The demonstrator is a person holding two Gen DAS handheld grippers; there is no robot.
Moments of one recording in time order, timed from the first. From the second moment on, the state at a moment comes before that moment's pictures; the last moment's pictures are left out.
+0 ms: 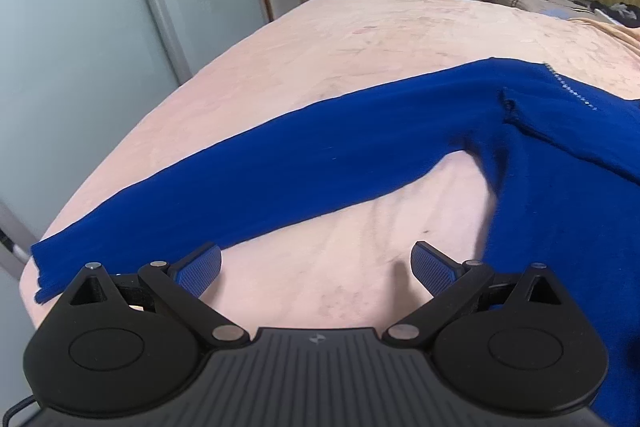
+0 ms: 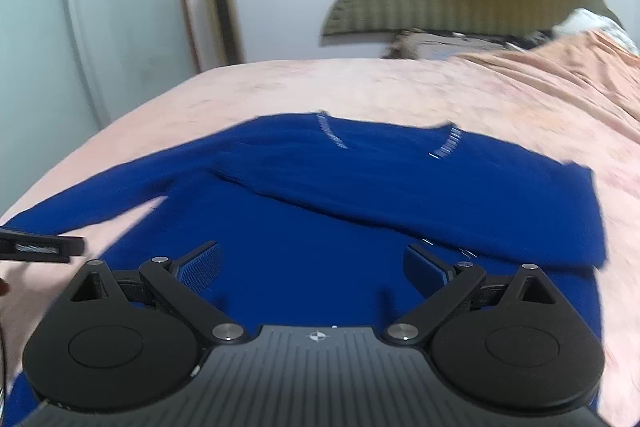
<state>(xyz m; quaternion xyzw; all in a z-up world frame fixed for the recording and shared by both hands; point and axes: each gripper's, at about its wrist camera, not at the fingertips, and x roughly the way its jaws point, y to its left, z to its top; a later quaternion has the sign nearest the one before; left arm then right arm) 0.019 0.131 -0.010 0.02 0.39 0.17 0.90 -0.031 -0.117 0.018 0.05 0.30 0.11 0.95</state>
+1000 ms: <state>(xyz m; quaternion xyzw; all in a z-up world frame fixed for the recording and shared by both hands) 0.007 0.158 -0.011 0.00 0.40 0.24 0.88 -0.051 -0.137 -0.011 0.04 0.29 0.10 0.95</state>
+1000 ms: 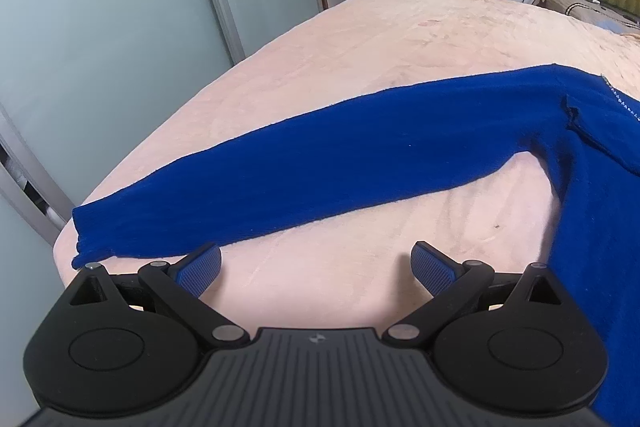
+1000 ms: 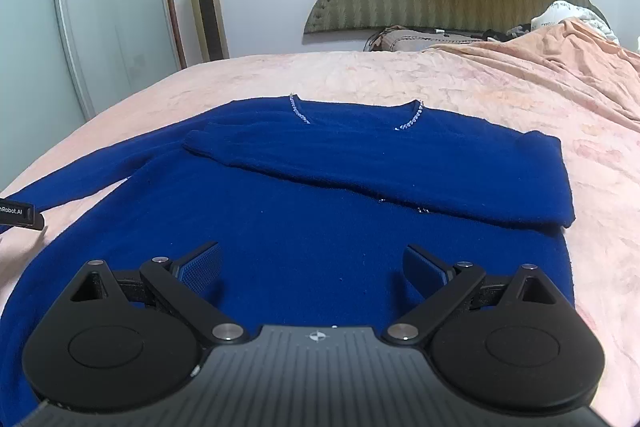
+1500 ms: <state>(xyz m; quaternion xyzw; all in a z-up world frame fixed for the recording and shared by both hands) 0.003 0.177 -0.012 -0.03 0.39 0.28 0.88 -0.053 -0.137 -0.011 0.04 0.29 0.10 0.95</state>
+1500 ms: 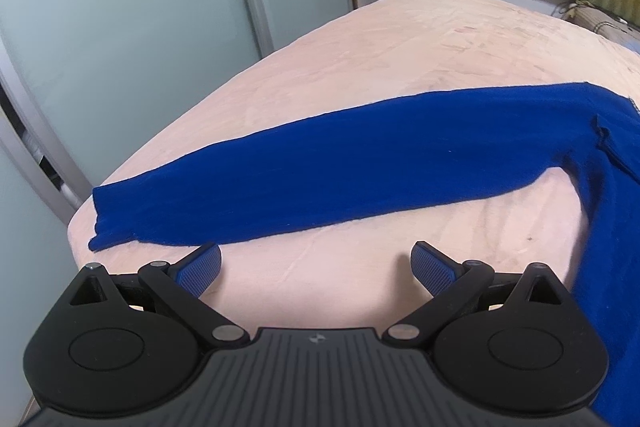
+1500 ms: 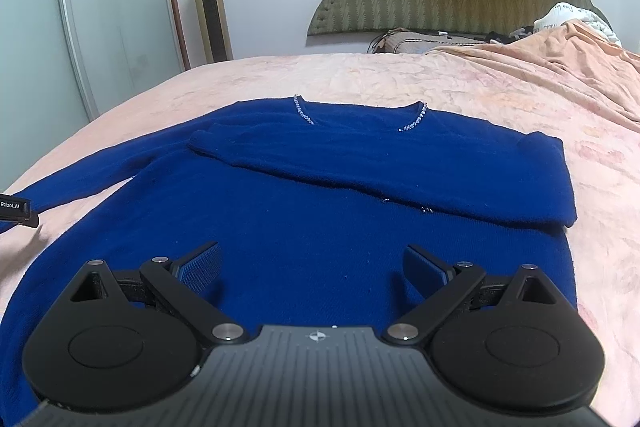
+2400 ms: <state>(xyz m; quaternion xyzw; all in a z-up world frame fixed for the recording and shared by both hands) -0.006 0.226 -0.018 -0.11 0.39 0.35 0.85 -0.052 -0.134 -0.017 0.04 0.30 0.11 0.95</state>
